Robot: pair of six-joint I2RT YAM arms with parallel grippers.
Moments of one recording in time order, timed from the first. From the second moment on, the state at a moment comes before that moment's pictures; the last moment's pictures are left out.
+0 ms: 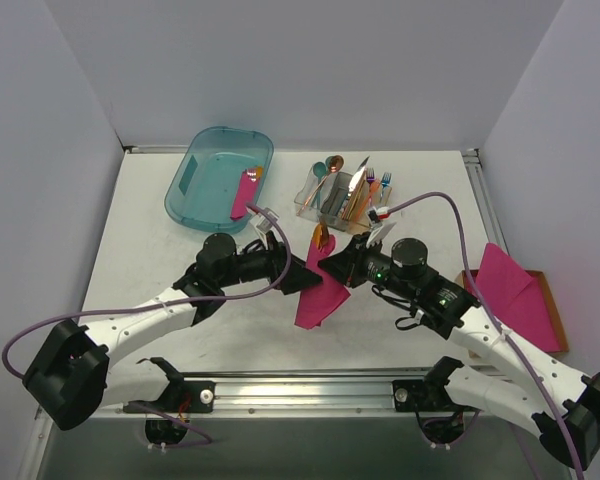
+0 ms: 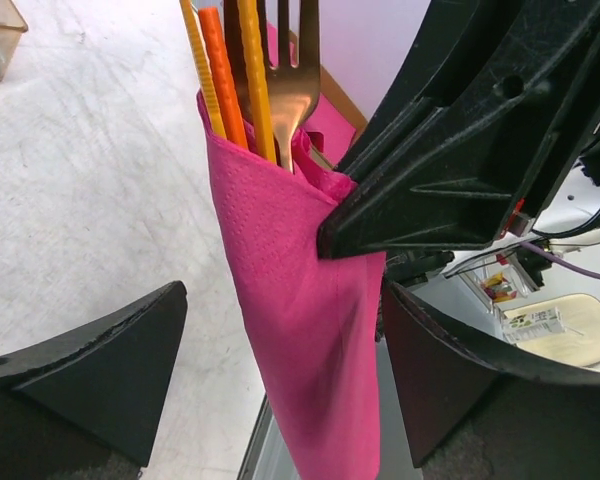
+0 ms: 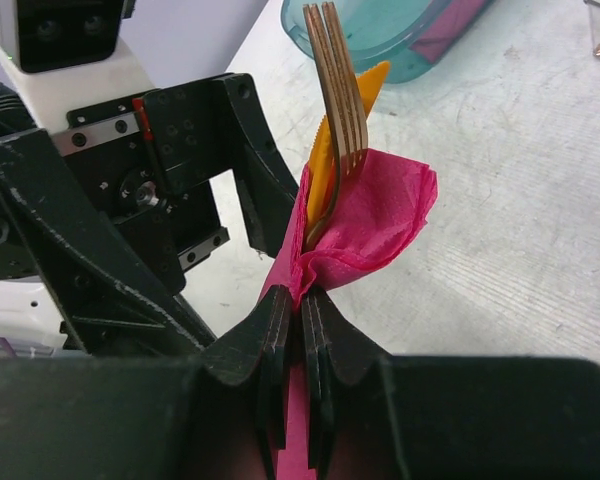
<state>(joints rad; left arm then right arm) -0.71 1.21 0.62 0.53 0.57 -0.73 0.74 0.90 0.69 -0.03 -0.17 0.60</state>
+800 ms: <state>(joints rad) -0.71 1.32 0.62 0.75 0.67 -0.85 0.76 0.88 0.69 -0.03 -0.15 0.61</state>
